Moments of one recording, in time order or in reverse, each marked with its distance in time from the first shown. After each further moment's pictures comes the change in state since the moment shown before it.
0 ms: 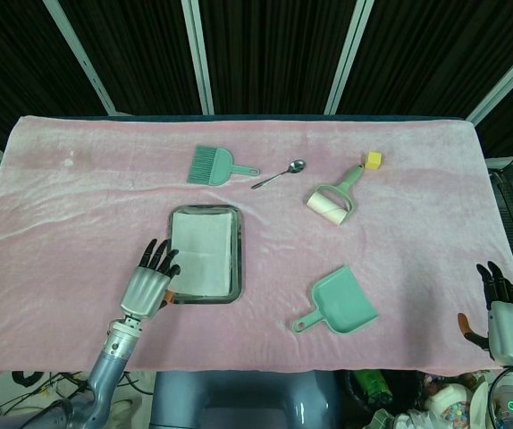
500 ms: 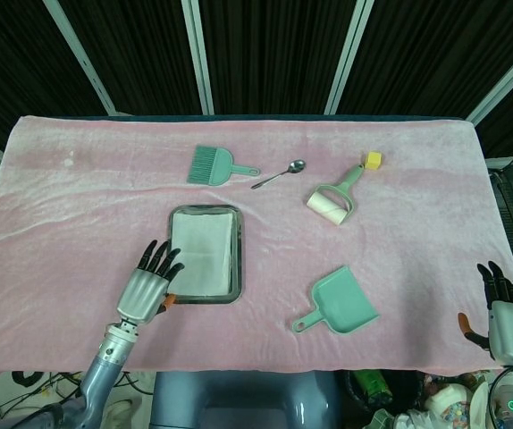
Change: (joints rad) left arm 0.013 0.103 0.012 -0.182 0.027 0.019 0.037; right arm 0.000 0.002 0.003 -0.004 0.008 -0.002 0.003
